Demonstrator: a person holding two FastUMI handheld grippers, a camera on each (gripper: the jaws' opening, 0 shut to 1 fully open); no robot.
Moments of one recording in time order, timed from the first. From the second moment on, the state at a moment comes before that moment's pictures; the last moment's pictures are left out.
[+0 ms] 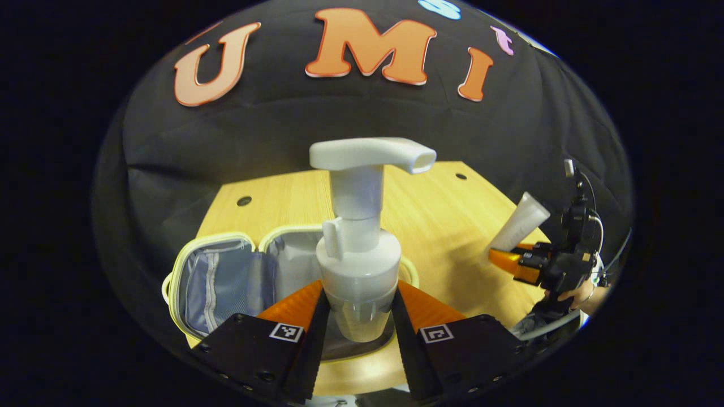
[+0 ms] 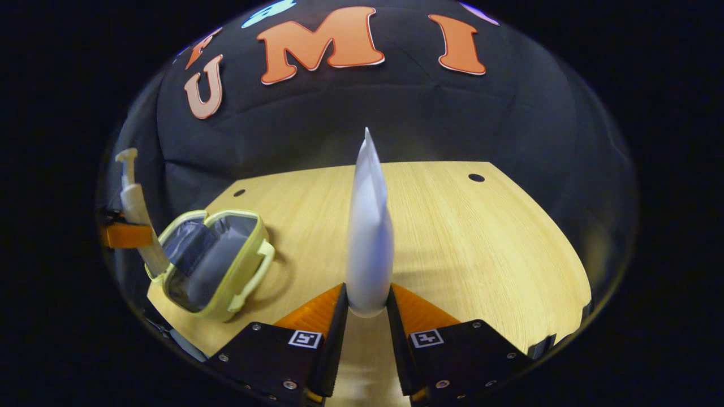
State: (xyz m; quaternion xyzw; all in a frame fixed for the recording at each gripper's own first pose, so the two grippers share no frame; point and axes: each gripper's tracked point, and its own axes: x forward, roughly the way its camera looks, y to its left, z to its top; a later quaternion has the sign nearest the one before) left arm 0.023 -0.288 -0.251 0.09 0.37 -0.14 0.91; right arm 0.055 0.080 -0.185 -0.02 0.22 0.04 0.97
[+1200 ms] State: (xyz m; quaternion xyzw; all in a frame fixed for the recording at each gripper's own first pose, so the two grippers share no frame) left arm 0.071 -0.231 -0.385 0.10 0.63 -0.15 0.76; right arm 0.025 0.119 -0.160 0.06 0.24 -0.04 0.97
